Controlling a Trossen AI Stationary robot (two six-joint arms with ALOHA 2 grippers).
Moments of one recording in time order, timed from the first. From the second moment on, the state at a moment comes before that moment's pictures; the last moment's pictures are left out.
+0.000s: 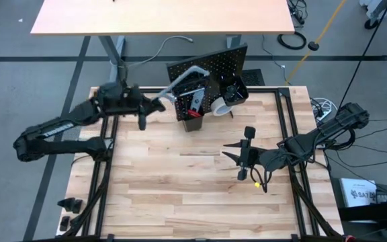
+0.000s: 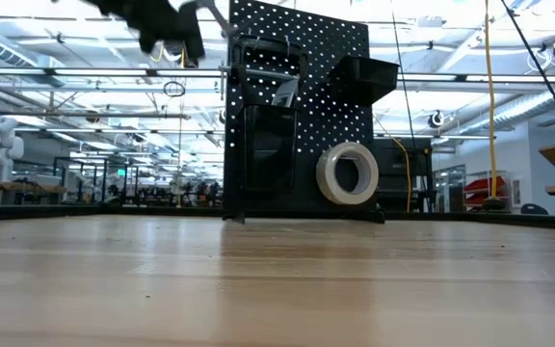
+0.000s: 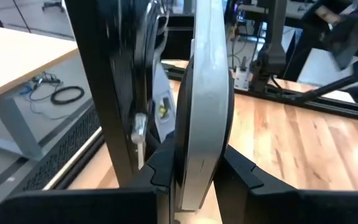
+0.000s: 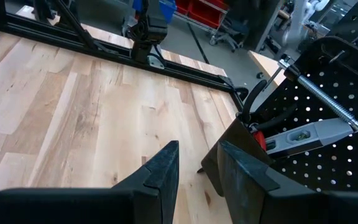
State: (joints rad) left arm 0.47 0.85 0.84 -0.28 0.22 0.01; right arm 0.48 1.18 0.94 -0.18 0.75 -0.06
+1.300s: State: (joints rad) left arm 0.55 1.47 1.77 -1.24 0.25 0.11; right arm 0.48 1.18 0.94 -0.19 0.73 -0.07
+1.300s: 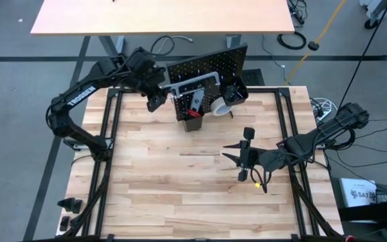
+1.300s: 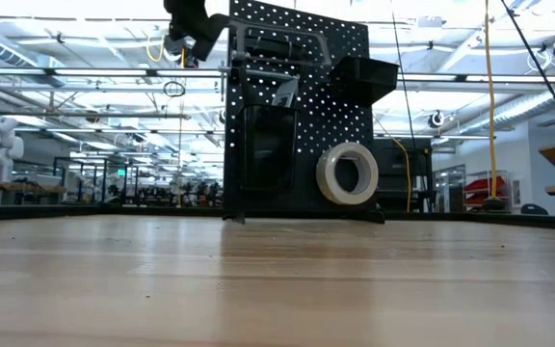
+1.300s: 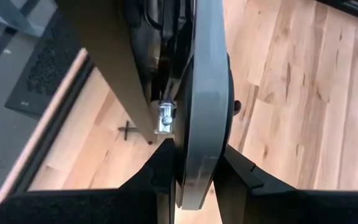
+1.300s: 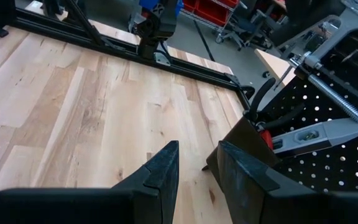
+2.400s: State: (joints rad) left arm 0.55 1.51 1.77 -1.30 0.25 0.18; right arm 0.48 1.18 0.94 -0.19 0.73 -0.07
